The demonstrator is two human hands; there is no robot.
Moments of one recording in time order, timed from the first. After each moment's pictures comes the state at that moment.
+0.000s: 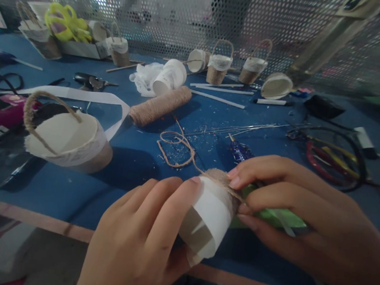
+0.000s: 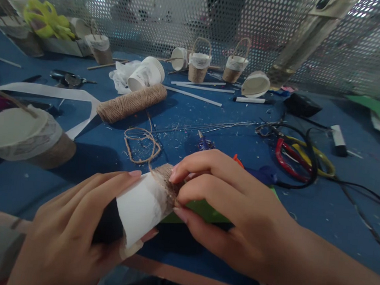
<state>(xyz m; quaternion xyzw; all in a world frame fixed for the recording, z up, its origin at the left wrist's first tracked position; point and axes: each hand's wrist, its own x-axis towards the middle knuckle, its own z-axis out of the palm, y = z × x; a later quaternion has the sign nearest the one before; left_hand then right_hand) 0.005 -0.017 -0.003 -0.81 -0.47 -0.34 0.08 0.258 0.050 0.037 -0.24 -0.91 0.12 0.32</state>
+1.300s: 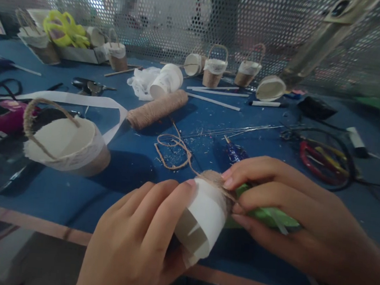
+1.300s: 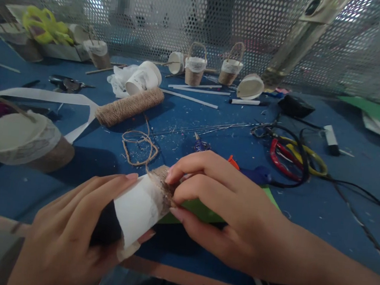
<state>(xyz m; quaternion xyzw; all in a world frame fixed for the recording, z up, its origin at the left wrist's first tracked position) 0.004 -0.017 -0.006 -0.82 -0.46 -0.34 0.09 0.260 0.052 0.036 -0.23 -0.92 0.13 0.31</state>
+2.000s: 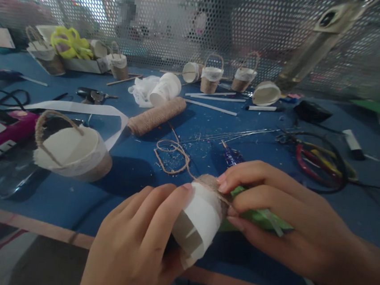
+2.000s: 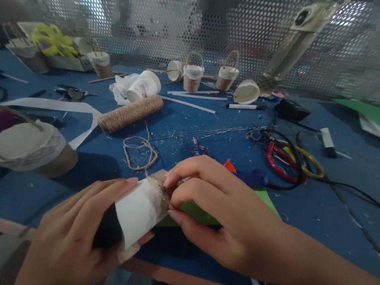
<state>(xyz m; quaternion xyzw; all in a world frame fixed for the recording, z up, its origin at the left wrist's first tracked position) 0.004 -0.015 -0.003 -0.82 -0.45 -0.33 0.11 0.260 0.051 0.037 -0.22 -0.91 0.15 0.31</state>
